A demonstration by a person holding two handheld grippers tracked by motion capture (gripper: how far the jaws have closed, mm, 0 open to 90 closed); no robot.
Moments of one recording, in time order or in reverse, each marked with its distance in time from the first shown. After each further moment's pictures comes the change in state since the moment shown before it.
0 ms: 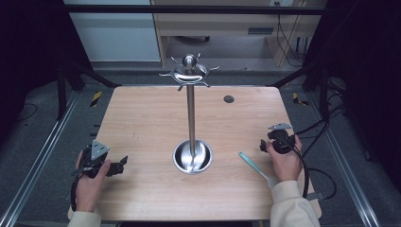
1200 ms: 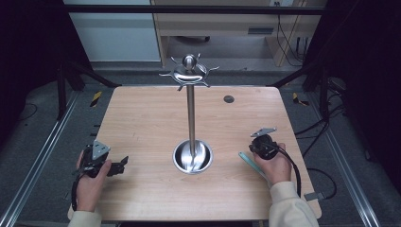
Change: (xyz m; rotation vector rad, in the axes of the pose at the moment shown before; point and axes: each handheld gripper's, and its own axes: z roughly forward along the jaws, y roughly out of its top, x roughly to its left) left arm -0.001 0.000 0.002 0.012 -0.001 0.008; right arm 0.044 0.003 -0.006 0.051 0.306 -0.155
